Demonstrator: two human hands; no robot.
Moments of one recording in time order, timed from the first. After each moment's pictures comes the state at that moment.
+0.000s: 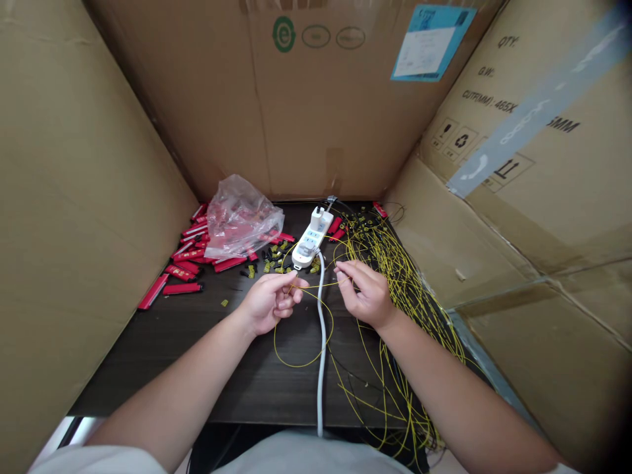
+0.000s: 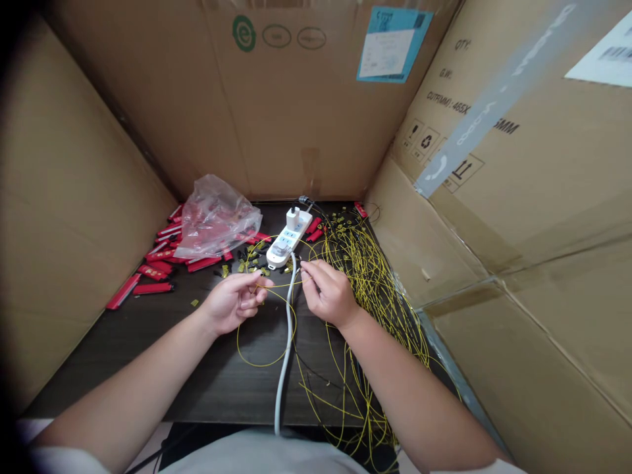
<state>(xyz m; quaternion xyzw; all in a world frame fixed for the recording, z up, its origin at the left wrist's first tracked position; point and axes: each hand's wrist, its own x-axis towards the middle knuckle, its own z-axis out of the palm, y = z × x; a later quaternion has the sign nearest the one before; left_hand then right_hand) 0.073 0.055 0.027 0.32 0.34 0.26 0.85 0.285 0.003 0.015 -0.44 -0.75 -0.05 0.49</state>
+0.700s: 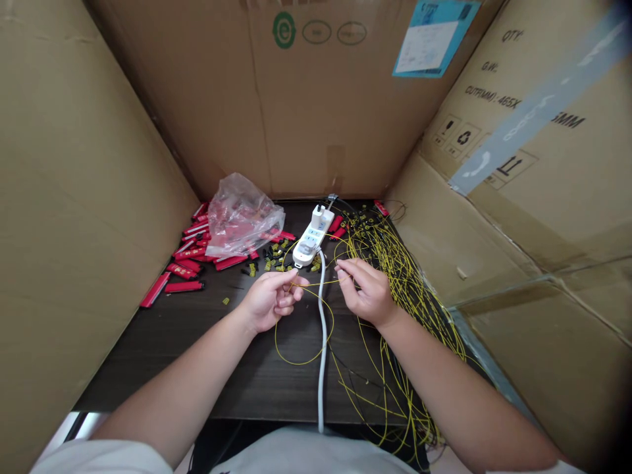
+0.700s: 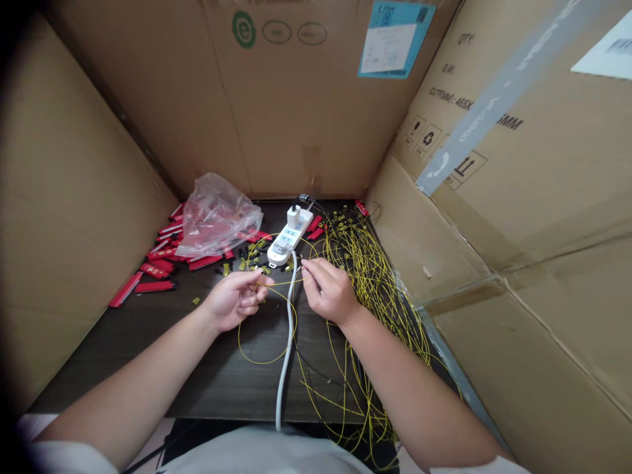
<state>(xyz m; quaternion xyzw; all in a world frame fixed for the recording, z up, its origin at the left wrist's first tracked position) 0.074 0.055 0.027 0.32 0.33 0.26 0.85 0.285 0.003 0.015 -0.44 -0.75 -0.06 0.48</state>
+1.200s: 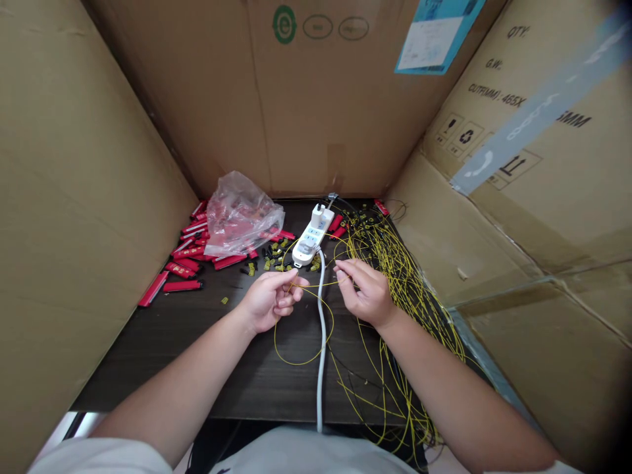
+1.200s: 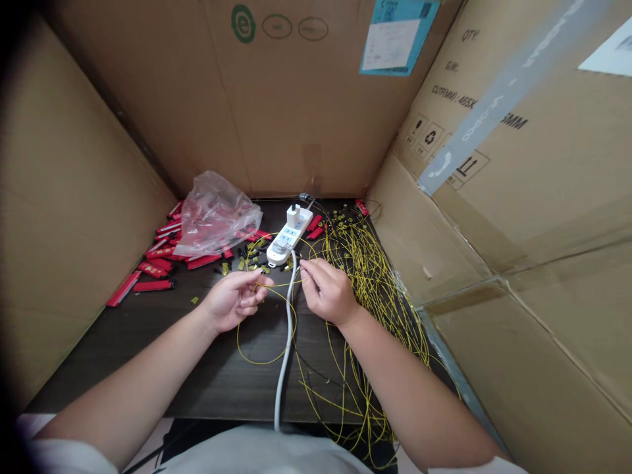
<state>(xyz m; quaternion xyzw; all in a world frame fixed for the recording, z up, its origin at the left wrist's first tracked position) 0.074 0.056 0.028 0.31 0.34 0.25 0.85 0.284 0.003 0.015 -0.44 -0.75 -0.05 0.48</state>
